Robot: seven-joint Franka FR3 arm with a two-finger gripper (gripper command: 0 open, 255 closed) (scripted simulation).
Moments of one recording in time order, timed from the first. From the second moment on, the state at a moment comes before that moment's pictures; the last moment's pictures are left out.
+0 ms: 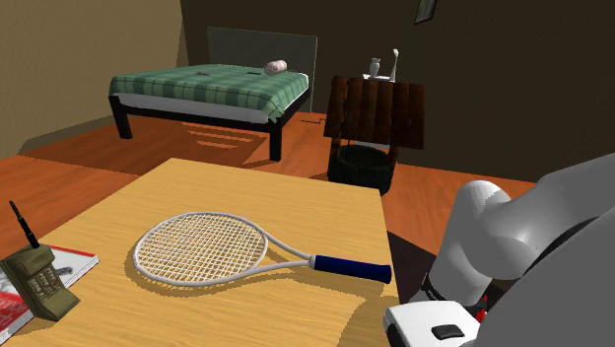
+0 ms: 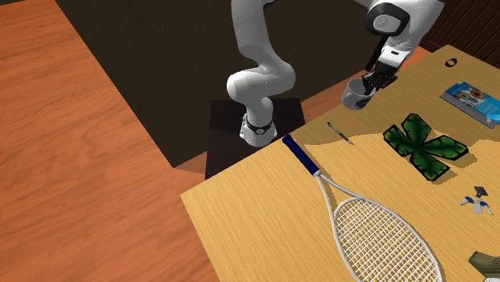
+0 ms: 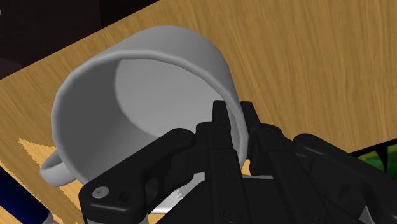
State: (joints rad) arm 0.27 -0.81 1.16 -2.35 0.70 1.84 0.97
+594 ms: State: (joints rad) arm 0.24 -0.80 1.26 -2.41 0.76 1.95 0.95
